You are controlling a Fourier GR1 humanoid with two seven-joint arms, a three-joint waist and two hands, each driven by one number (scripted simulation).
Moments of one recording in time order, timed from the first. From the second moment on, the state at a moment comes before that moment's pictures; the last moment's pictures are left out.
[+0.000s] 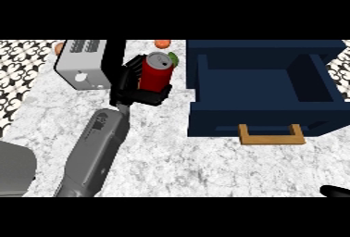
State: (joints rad) left arm -0.68 0.01 0.03 -0.90 0.14 0.11 -0.18; right arm 0.08 -0.10 -0.33 -2.25 -0.09 0.09 0.31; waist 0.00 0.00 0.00
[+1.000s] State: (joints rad) left arm -1.21 0.00 -0.11 -0.85 0.21 0.38 0.20; right arm 0.06 -0.09 -0.31 -2.27 -0.07 0.07 0.33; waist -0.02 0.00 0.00
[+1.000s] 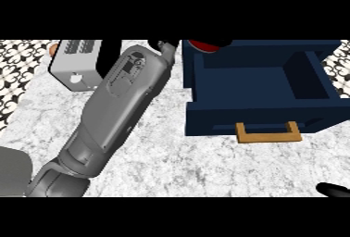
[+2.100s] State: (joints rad) left arm -1.58 0.00 -0.26 -0.40 0.40 0.54 0.13; right arm -0.02 -0.14 -0.31 -2.24 -0.10 0.08 0.36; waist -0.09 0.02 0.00
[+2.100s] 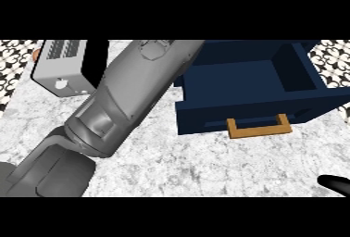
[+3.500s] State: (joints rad) left arm -1.64 0.00 -0.27 -0.30 0.59 0.64 0.00; right arm -0.23 -0.32 -0.06 -2.03 0.43 0.11 0.18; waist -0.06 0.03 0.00
